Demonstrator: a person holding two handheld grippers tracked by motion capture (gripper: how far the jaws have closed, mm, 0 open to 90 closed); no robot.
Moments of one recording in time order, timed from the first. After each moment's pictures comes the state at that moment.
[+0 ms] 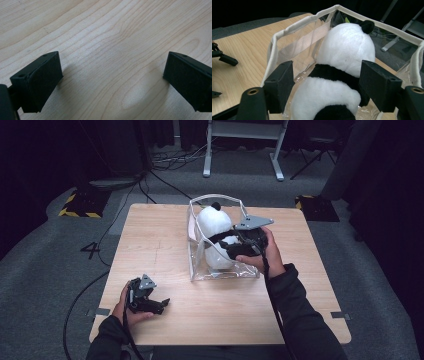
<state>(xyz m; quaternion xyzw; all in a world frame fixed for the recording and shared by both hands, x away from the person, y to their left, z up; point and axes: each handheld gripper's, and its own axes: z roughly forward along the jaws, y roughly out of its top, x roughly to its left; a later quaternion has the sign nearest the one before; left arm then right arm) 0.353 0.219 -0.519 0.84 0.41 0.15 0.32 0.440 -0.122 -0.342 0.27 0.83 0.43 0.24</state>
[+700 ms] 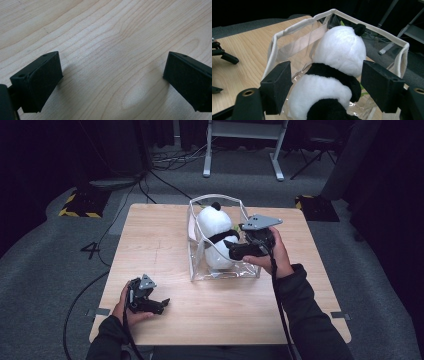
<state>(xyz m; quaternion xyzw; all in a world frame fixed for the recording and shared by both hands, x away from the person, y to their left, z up) 0.353 0.219 -0.519 0.84 0.41 0.15 0.32 0.433 -0.137 -0.332 0.26 0.83 0.43 0.25</state>
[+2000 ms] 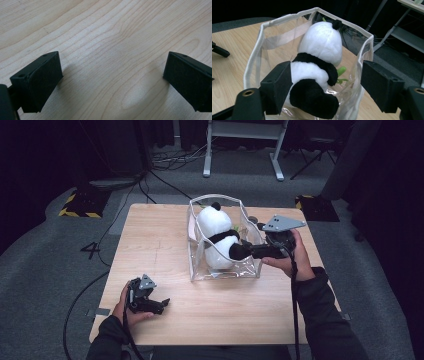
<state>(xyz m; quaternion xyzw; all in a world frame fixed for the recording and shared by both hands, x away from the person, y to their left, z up) 0.353 0.219 -0.519 0.84 0.41 0.15 0.32 0.420 -0.181 -0.318 0.26 0.82 0.43 0.28</state>
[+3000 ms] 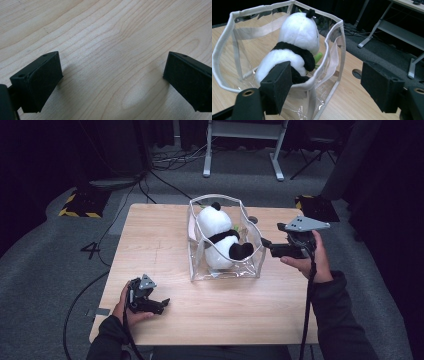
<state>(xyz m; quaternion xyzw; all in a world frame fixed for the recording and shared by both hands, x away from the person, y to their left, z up) 0.353 0.219 -0.519 0.84 0.41 0.15 0.32 0.420 -0.231 -0.319 0.30 0.80 0.42 0.29</state>
